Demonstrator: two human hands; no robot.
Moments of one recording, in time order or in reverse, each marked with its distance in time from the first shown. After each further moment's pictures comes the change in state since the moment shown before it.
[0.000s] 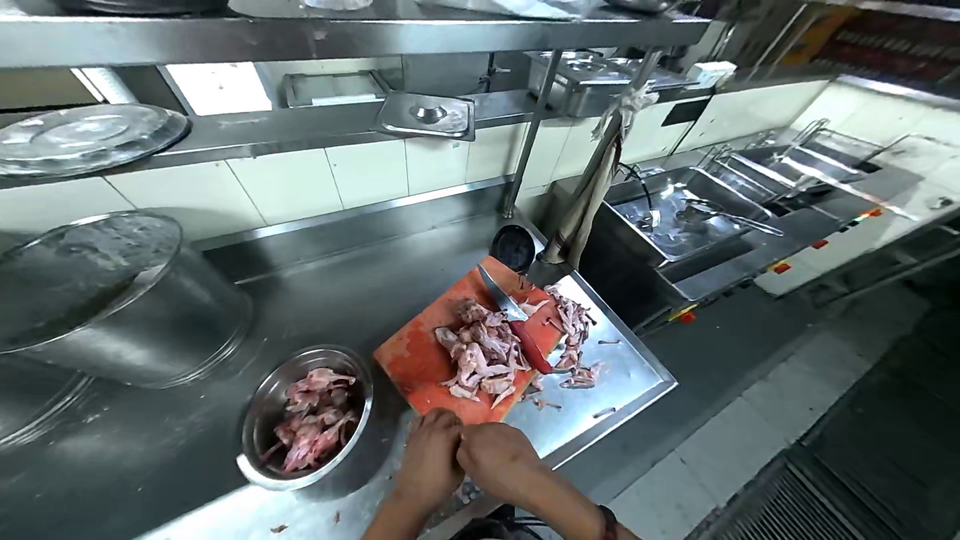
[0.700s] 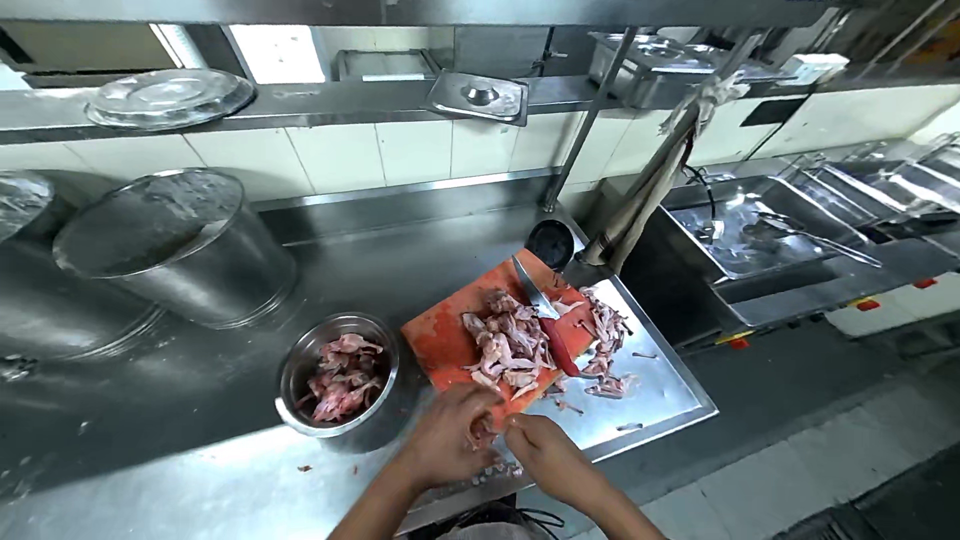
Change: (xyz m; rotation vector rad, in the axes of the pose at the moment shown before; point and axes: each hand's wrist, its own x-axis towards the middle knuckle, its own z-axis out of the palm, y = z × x) left_hand -0.009 0.009 -0.041 -0.293 0.044 0.154; right_hand -0.017 0.053 -0.002 0.355 0.164 -0.271
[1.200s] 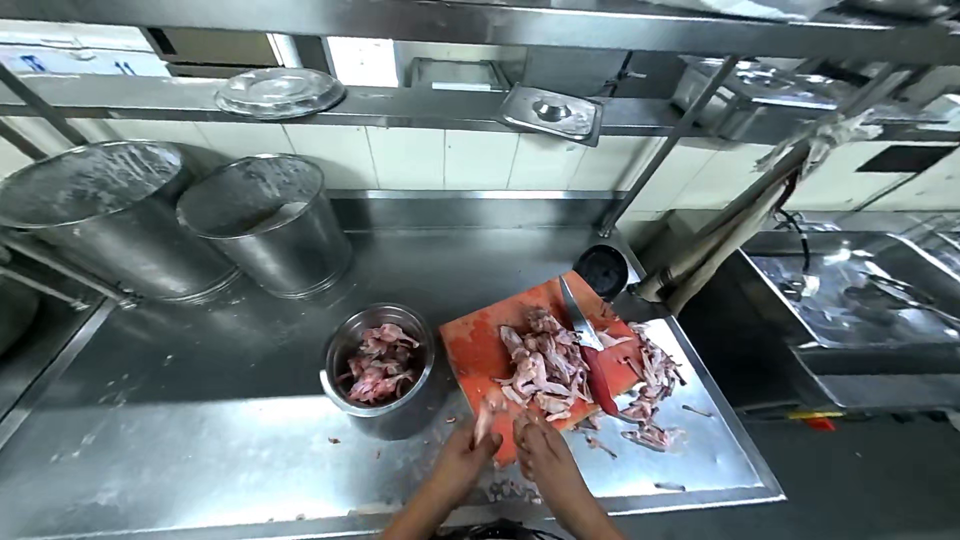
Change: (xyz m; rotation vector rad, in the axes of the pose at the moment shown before) left_hand -0.034 -0.016 0.050 -0.765 0.279 -0.561; right_hand 0.035 0.006 0.046 0.748 0.182 0.002
